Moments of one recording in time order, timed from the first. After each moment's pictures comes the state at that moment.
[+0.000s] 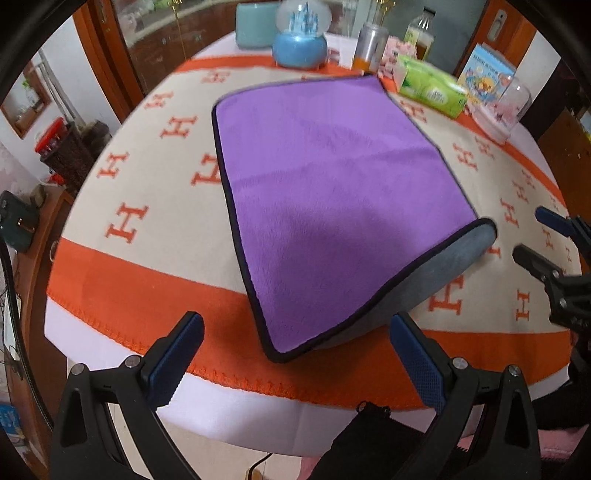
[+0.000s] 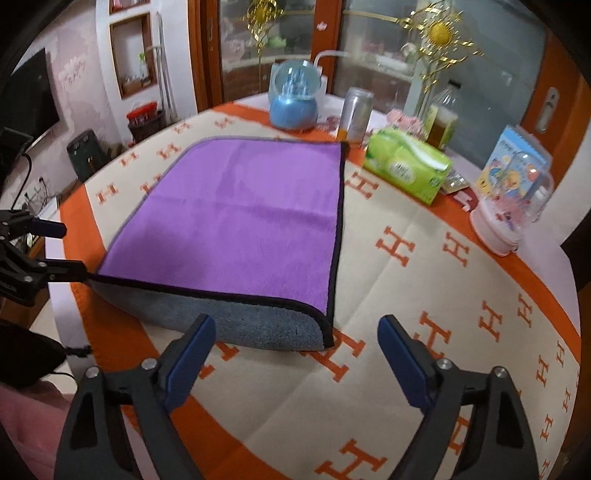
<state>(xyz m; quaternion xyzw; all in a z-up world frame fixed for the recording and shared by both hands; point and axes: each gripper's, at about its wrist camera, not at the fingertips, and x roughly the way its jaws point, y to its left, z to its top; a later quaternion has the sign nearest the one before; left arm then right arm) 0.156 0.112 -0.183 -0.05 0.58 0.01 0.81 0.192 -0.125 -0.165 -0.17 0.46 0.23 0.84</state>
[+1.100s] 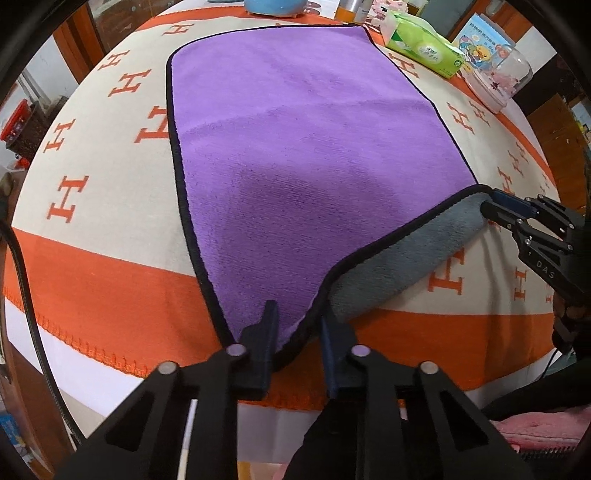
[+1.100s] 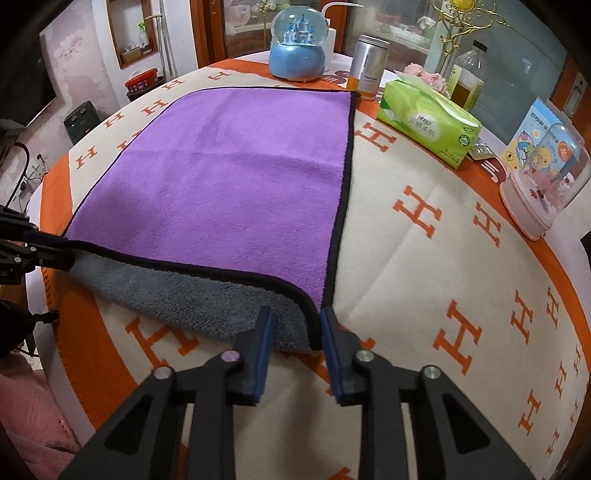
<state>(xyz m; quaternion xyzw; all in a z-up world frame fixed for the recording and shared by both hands) 0.176 0.097 -0.231 -0.07 0.63 -0.04 0.77 0.217 -0.130 -0.209 -0.18 0.50 0.23 0.82</state>
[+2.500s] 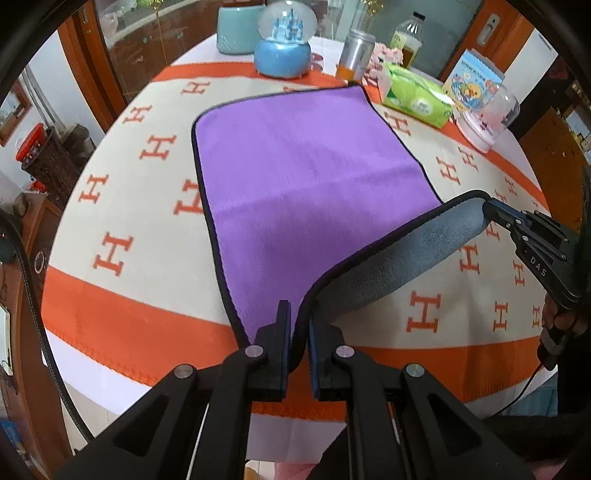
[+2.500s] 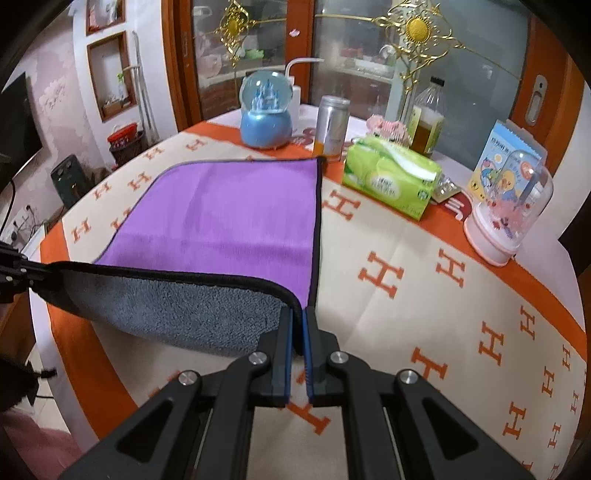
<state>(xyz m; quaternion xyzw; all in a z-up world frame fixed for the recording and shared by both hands) 0.186 0.119 -0.157 -0.06 0.58 -0.03 0.82 0.231 -0.125 -0.150 -0.13 0.42 0.20 0.88</state>
